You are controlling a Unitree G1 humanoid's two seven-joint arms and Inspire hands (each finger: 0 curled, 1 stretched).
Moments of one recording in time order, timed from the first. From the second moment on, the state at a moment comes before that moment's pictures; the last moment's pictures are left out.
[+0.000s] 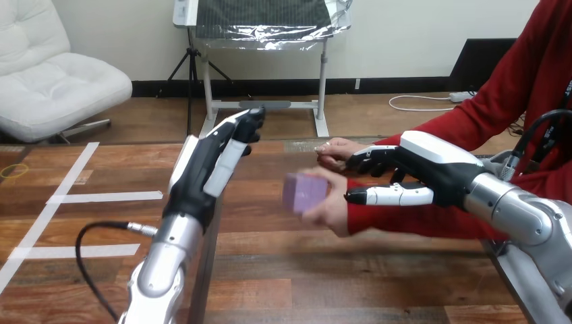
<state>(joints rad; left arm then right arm) -0.34 0.11 0.02 0.59 0.07 -0.39 -0.13 -0.51 -0.61 0.25 0.53 -0.44 -0.32 0.38</state>
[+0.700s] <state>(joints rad) -0.21 0.13 0.03 0.45 0.01 -0.37 -0.16 -0.47 -0.64 0.23 0.47 -0.43 -0.26 0.40</state>
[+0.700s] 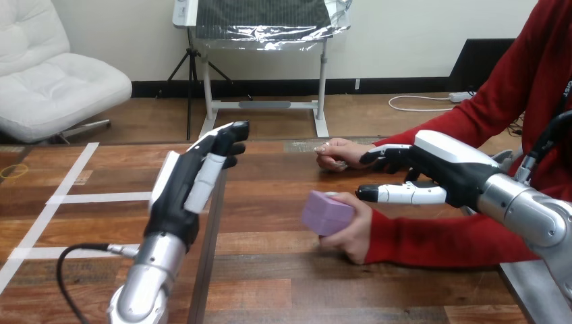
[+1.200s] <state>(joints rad) -0.10 0.13 0.06 0.30 -0.05 -0.33 -0.16 -0.37 -0.63 0.20 0.35 -0.44 -0.19 0.30</state>
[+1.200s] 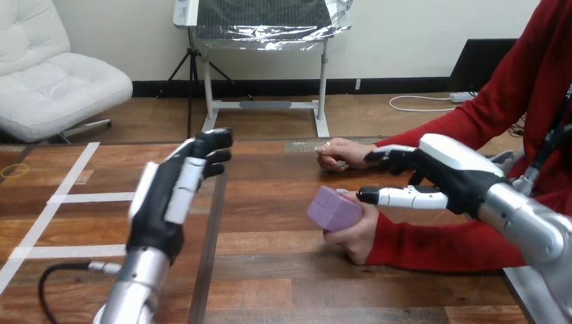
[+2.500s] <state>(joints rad) 0.08 0.14 0.06 -0.05 -0.11 -0.23 -0.19 0.06 -0.26 0.08 0.11 0.02 -0.50 0.17</state>
